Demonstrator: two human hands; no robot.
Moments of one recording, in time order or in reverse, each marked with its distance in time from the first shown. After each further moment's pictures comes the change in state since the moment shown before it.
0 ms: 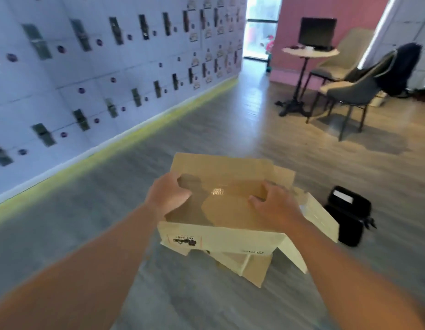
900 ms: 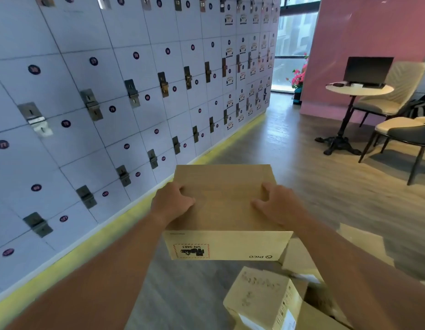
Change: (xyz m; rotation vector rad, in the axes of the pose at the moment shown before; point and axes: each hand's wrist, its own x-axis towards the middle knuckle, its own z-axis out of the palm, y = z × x) left_hand 0.375 -0.184 -0.305 0.040 0.108 0.005; right_hand 0.336 -0.397 0.113 -0.035 0.010 -0.139
